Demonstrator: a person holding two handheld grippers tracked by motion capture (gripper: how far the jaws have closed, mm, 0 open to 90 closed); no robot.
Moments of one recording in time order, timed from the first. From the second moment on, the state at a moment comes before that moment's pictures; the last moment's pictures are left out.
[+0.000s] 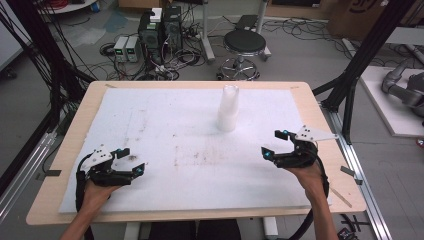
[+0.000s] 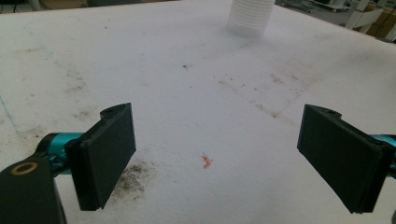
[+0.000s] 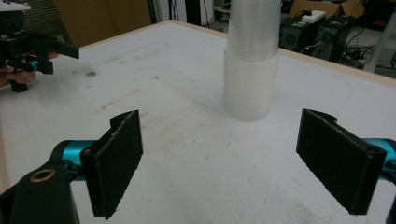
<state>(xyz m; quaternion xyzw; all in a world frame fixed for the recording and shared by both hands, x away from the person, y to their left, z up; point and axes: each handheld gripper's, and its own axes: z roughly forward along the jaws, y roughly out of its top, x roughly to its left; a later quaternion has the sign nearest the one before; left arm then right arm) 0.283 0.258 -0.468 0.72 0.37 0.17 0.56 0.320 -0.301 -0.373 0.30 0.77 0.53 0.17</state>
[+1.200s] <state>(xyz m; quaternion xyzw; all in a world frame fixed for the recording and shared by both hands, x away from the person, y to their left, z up) 0.285 0.258 -0.468 0.73 0.37 0.17 0.55 0.443 -0.267 -0.287 0.26 0.83 0.48 0.13</state>
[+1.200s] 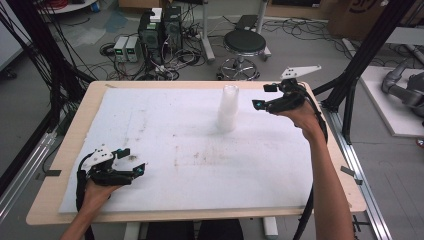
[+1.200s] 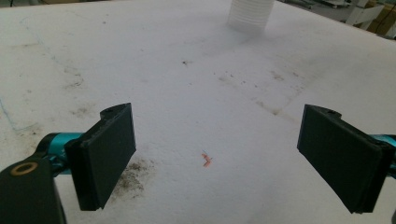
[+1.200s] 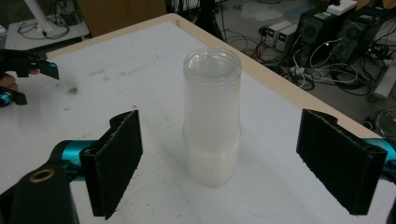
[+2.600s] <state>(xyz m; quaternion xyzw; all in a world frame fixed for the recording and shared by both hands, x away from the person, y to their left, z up) 0.285 0.257 -0.468 0.73 0.38 0.17 0.55 0.507 -0.197 -0.320 0.23 0.84 0.49 0.09</state>
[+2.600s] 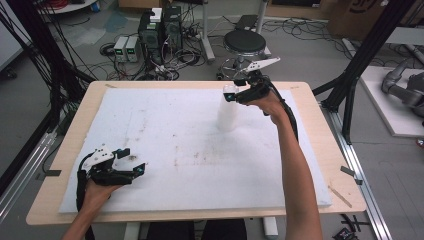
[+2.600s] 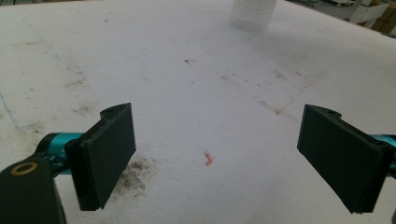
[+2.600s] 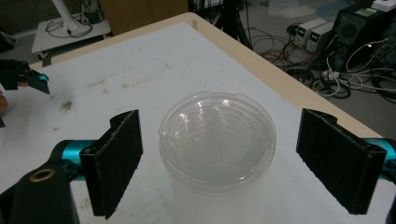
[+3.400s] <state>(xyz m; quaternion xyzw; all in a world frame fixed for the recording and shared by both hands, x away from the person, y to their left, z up) 0.285 0.256 -0.468 0.73 0.38 0.17 0.55 0.511 -0.189 -0.329 0.23 0.86 0.46 0.08</state>
